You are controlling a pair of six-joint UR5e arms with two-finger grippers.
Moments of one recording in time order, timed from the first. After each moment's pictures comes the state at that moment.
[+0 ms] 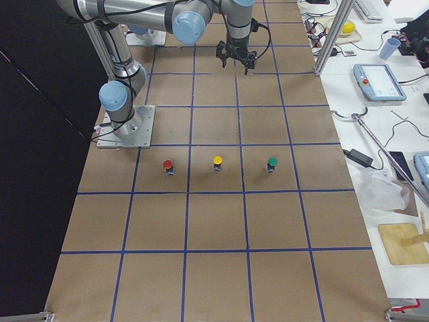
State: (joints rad) left arm -1.50 -1.53 -1.56 -1.52 1.56 -0.09; right arm 1.30 -1.58 1.57 -1.55 -1.45 -1.21
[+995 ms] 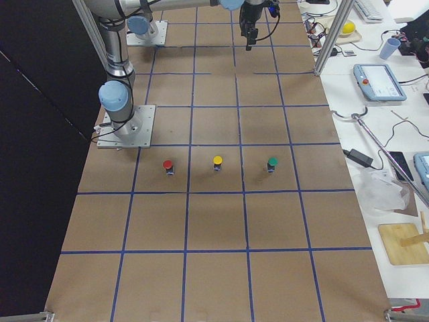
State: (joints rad) left arm -1.50 -1.53 -1.56 -1.52 1.56 -0.09; right arm 1.62 -1.37 1.28 -1.44 -1.57 -0.09
